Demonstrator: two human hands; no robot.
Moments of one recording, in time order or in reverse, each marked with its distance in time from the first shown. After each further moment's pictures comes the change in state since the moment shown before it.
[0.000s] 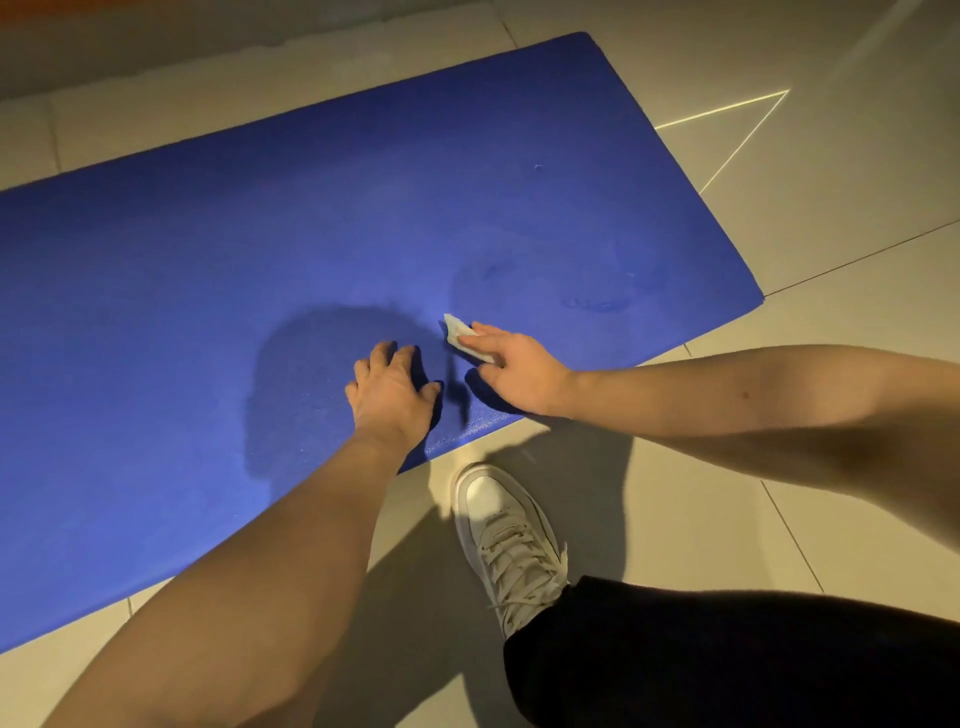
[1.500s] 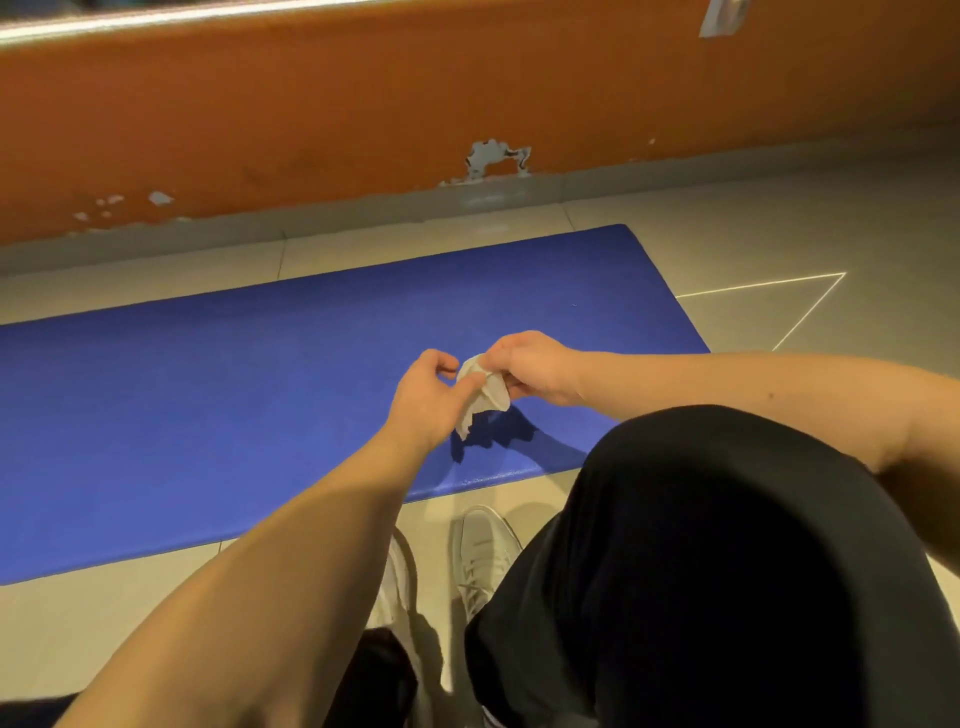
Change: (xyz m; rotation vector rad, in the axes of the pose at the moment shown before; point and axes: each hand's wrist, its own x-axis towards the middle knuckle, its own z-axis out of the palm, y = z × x) left_hand -0.120 0.101 -0.112 -0.564 0.296 0.005; right_hand -0.077 -0.133 -0.117 0.420 -0.145 0.069
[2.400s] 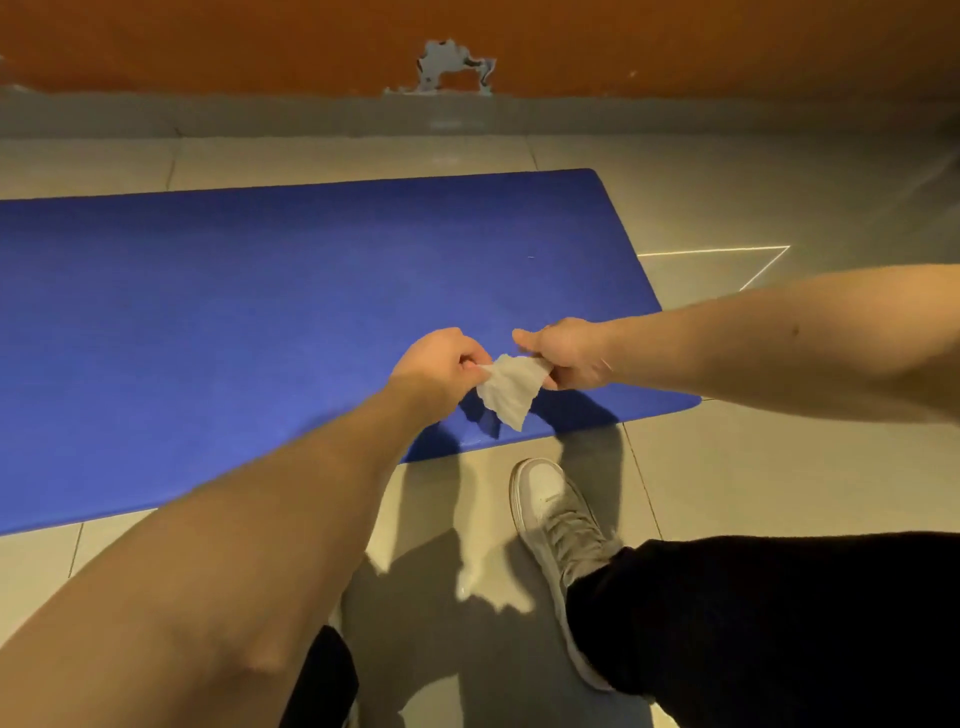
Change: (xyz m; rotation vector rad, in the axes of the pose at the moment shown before) left_hand 0.048 0.000 0.087 0.242 -0.328 0.163; right_hand 0.042 0.085 -0.089 0.075 0.161 0.514
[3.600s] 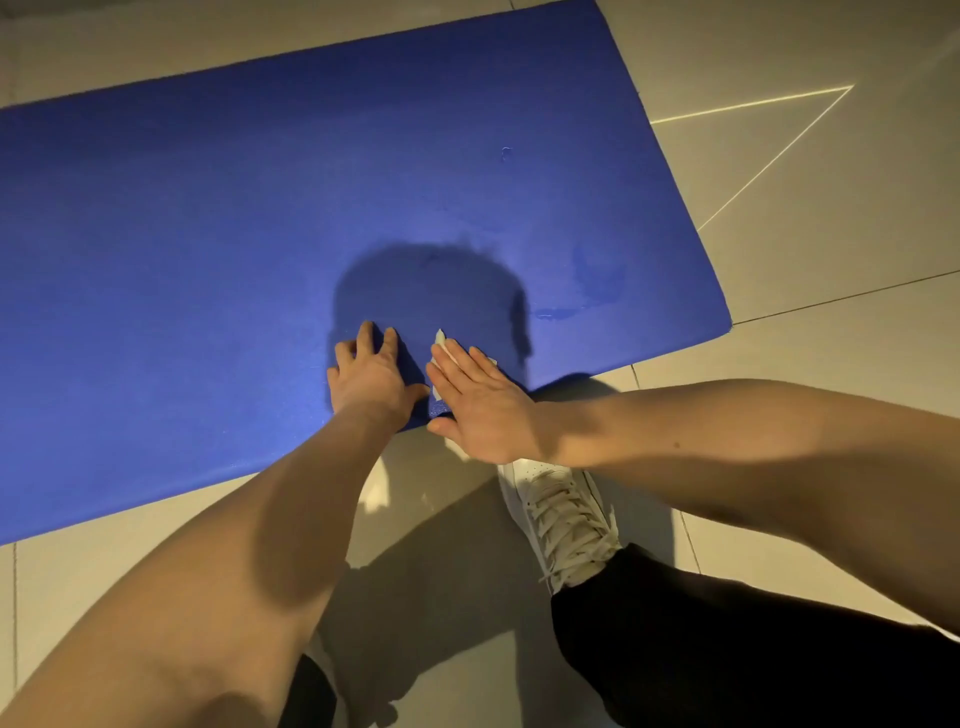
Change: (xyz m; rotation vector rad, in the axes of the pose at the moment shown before) left_hand 0.047 -0.092 0.094 0.528 -0.129 -0.410; right_hand 0.086 0.132 0.074 -1.299 0.008 -0.793
